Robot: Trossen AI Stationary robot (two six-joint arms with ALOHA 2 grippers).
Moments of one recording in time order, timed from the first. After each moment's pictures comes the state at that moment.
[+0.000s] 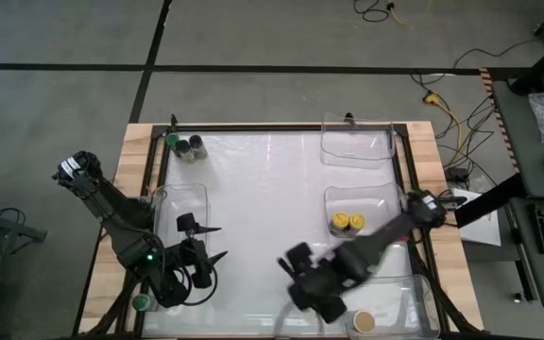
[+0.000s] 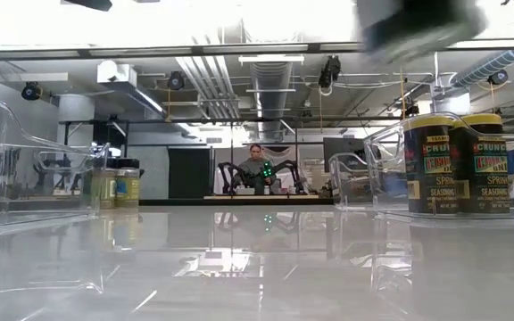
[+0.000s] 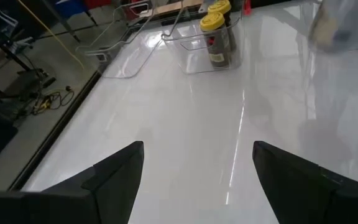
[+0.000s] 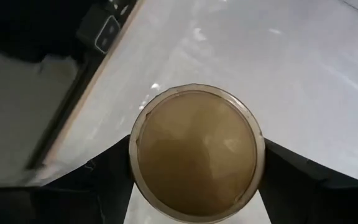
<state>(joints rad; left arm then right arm) -0.85 1.37 1.06 -0.80 -1.03 -0.72 0.56 2.04 2.12 -1.28 0.06 0.01</state>
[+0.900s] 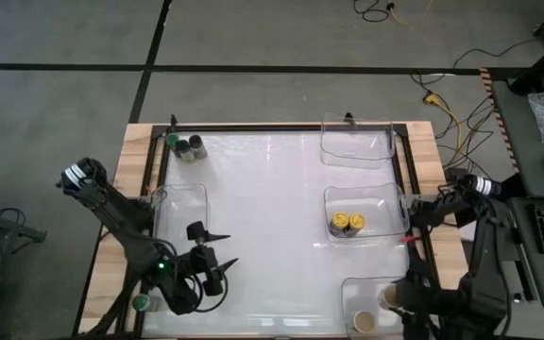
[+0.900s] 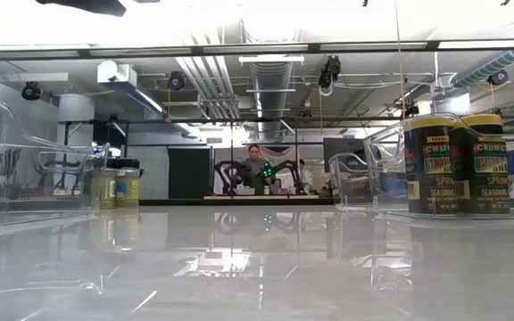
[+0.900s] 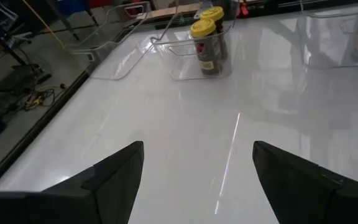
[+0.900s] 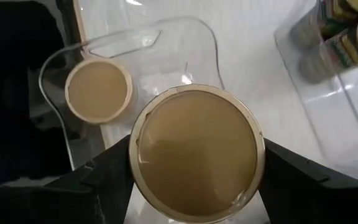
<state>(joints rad) -0.82 1.47 1.06 -0.62 -1.04 -0.72 1.24 1.66 1.53 -1.40 0.45 1.50</state>
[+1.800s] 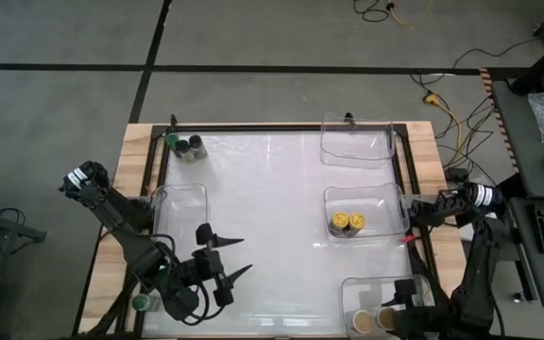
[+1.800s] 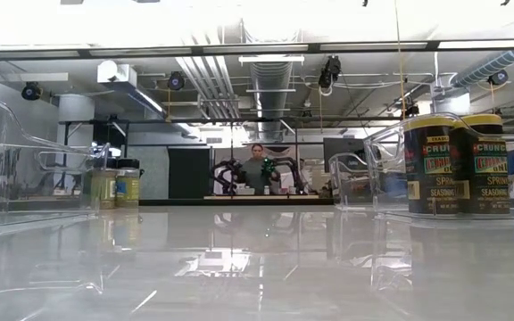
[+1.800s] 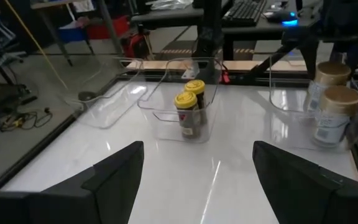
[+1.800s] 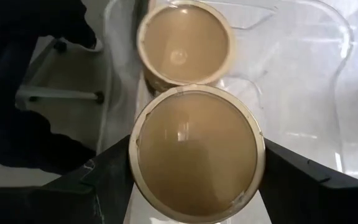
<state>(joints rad) -0.80 1.52 1.26 -0.43 -1.09 -0.52 1.32 1.72 1.30 -0.96 0.54 1.17</state>
